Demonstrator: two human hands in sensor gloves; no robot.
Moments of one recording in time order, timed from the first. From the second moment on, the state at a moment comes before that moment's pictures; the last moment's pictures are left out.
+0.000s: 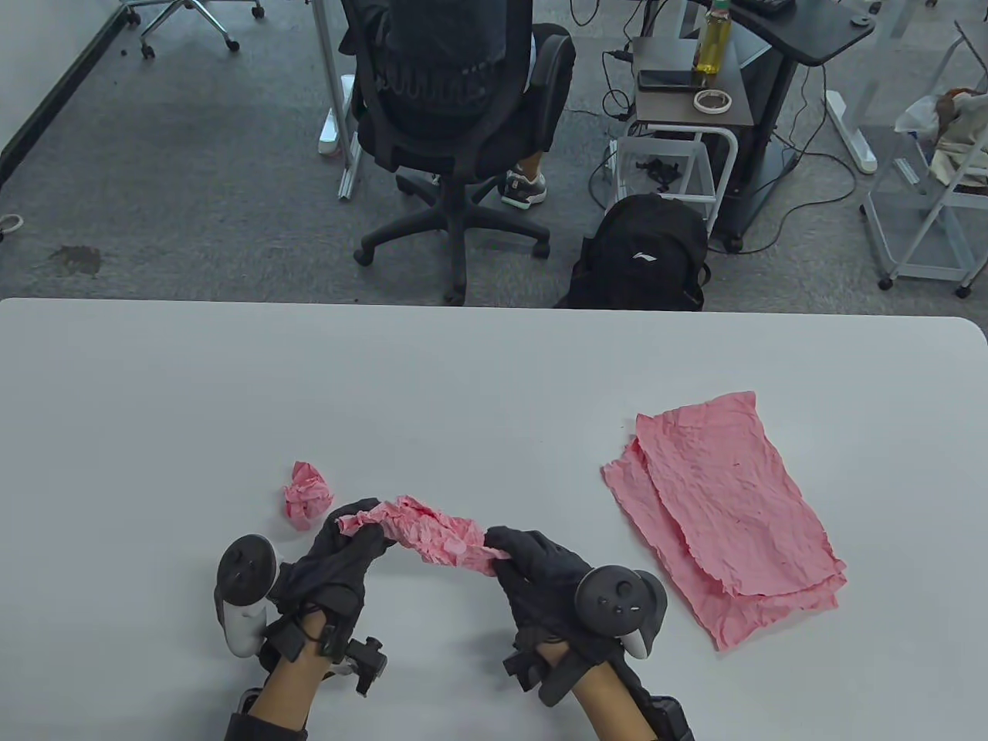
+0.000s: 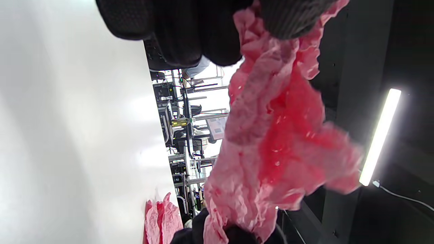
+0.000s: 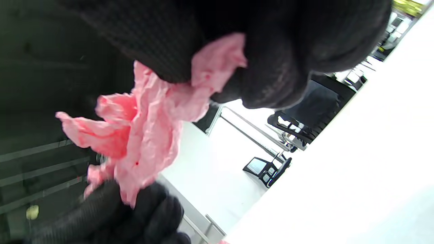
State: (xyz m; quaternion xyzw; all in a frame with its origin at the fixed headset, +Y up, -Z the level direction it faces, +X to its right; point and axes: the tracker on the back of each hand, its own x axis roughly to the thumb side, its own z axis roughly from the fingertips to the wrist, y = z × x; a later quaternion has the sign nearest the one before) left_hand -0.240 -0.755 -0.297 -0.03 -0.11 0.66 0.75; right_hand 0.086 -0.742 -0.287 0.17 -0.14 0.82 0.53
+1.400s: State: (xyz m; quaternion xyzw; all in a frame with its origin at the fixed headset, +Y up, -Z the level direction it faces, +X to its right) left_hand -0.201 -0.727 -0.287 -0.06 -0.32 0.57 0.75; right_hand 0.086 -0.731 -0.290 0.31 0.08 0.74 0.59
